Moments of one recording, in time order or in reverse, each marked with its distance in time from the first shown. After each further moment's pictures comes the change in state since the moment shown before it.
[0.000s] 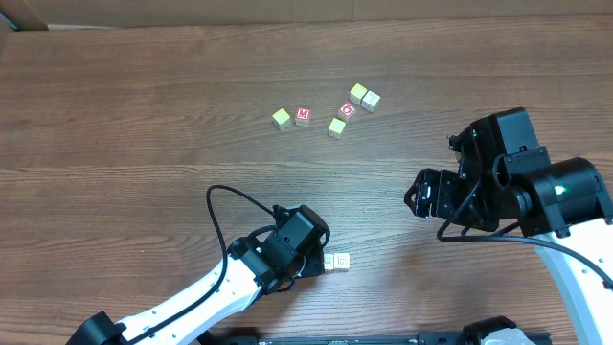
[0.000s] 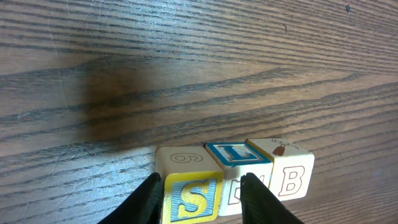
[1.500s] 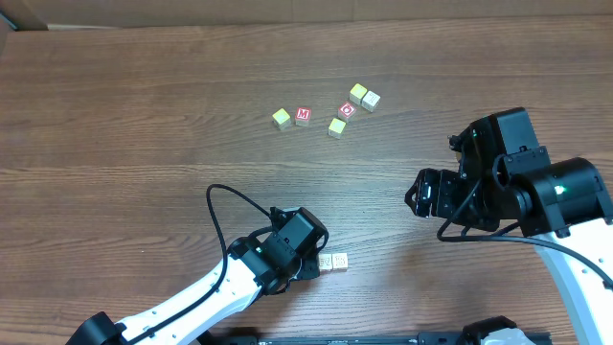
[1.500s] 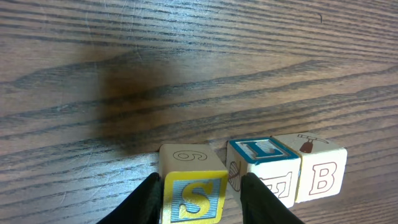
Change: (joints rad) left arm 0.000 0.000 0.000 -0.056 -0.037 0.033; right arm 0.000 0.000 0.000 0.000 0.007 0.000
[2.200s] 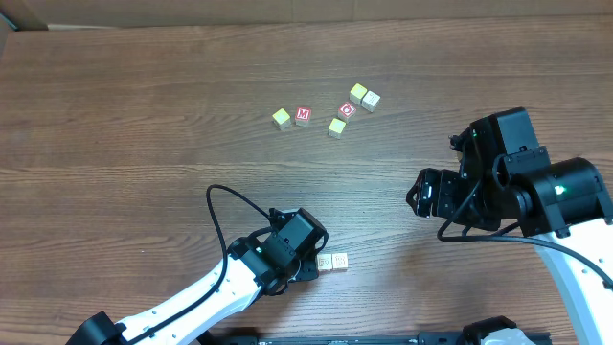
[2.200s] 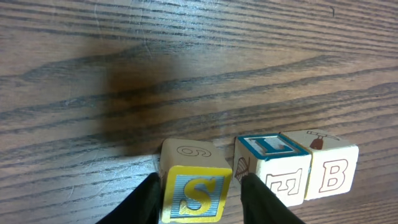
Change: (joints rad) left arm 0.000 0.000 0.000 -0.020 -0.003 0.002; right arm 0.000 0.000 0.000 0.000 0.016 0.000
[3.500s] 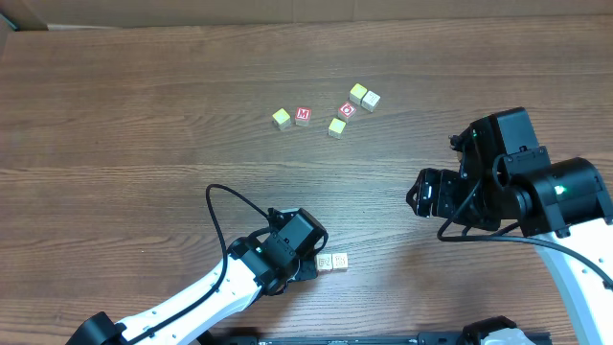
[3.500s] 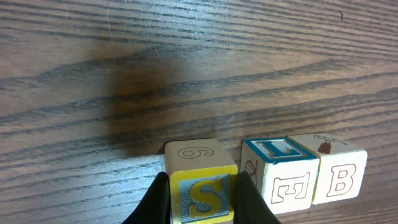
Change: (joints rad) left arm 0.000 0.000 0.000 -0.007 -0.016 -0.003; right arm 0.000 0.000 0.000 0.000 0.000 0.000
